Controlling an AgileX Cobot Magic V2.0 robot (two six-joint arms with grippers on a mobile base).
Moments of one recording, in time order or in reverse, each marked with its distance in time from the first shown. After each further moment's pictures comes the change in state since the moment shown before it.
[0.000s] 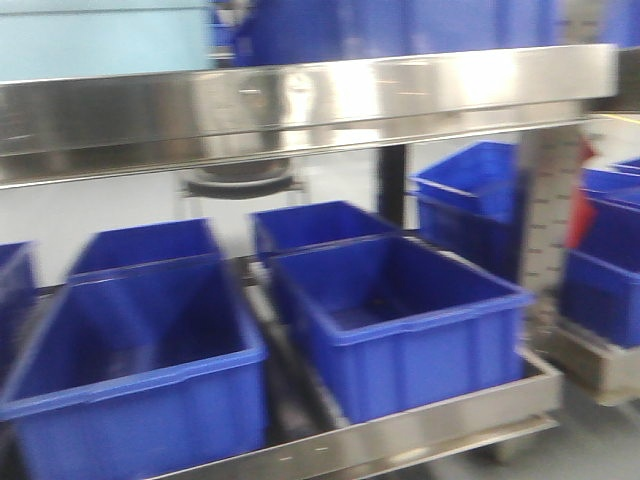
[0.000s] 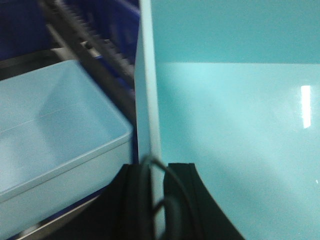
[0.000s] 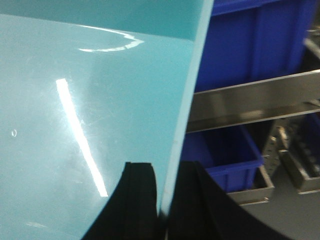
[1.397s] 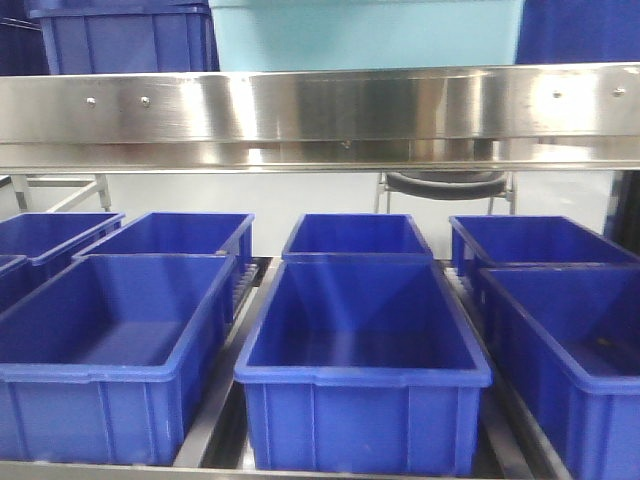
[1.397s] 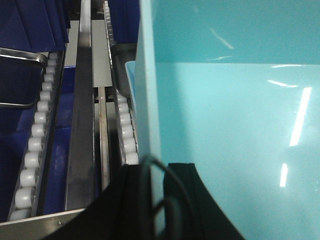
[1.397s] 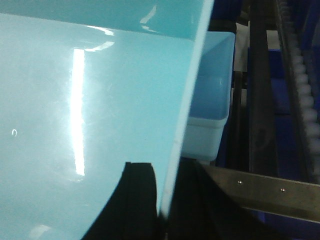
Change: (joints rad) left arm 0.000 0.000 0.000 0.003 0.000 0.000; right arm 0.000 0.000 0.000 0.004 0.000 0.000
